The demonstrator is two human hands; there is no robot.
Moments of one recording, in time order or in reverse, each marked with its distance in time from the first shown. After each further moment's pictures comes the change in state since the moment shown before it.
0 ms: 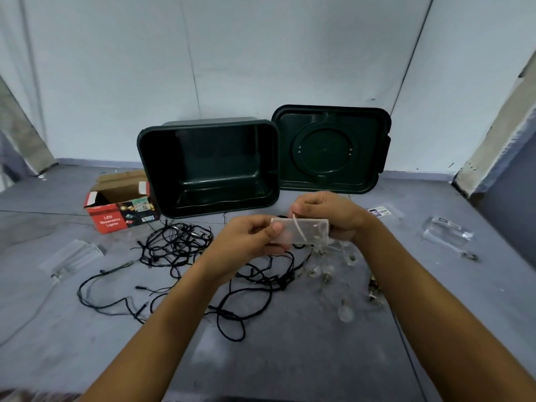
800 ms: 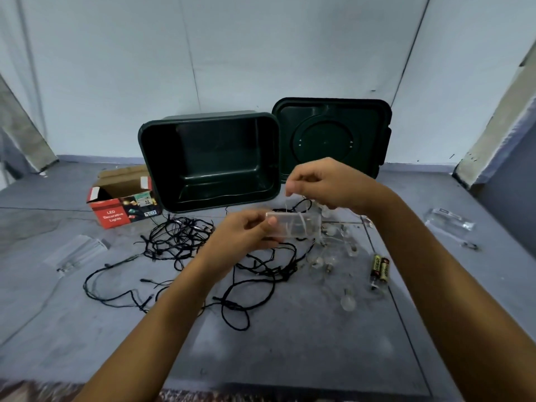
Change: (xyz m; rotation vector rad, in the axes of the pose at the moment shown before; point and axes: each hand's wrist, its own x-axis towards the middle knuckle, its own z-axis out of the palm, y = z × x) left_hand -0.005 -0.009 -0.010 0.131 0.046 0.057; right_hand -0.017 -0.053 0.020 -0.688 0.159 -0.094
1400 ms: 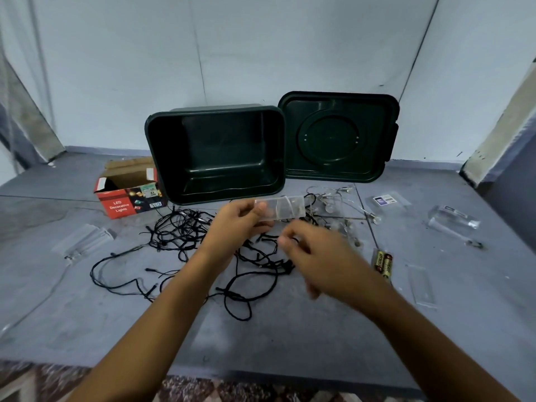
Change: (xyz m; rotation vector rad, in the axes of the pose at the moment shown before) left_hand 0.003 -0.010 -0.005 -0.038 0.182 -0.008; right_hand -0.070 -0.022 0.080 -0.037 0.083 0.147
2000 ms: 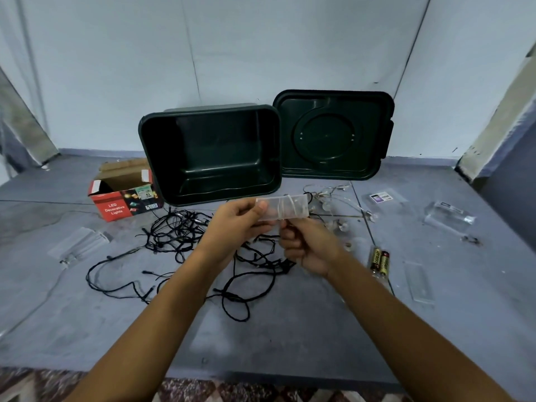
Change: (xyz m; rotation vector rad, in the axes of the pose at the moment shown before) left_hand 0.000 0.006 0.006 -0.111 -0.028 -0.034; right_hand 0.069 0.065 0.026 1.256 -0.136 0.326
